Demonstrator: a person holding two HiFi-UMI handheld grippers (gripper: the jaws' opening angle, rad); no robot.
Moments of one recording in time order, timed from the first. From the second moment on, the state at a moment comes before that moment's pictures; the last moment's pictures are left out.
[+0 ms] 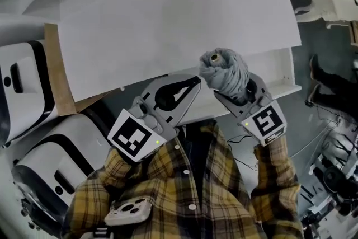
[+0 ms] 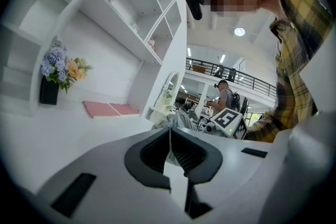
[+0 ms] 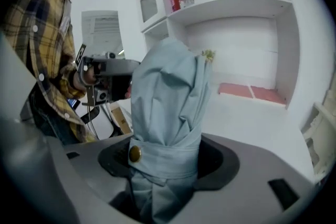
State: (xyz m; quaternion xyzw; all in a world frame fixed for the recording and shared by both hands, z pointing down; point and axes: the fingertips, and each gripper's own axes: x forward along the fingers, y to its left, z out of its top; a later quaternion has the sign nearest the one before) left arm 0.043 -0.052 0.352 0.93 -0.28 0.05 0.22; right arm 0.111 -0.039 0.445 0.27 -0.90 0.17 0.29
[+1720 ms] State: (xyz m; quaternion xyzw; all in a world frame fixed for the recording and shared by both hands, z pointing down) left arm 0.025 -0.047 0.383 0.91 -0.31 0.08 0.26; right arm 0.121 0.029 0.679 -0.04 -0.80 0.07 0.59
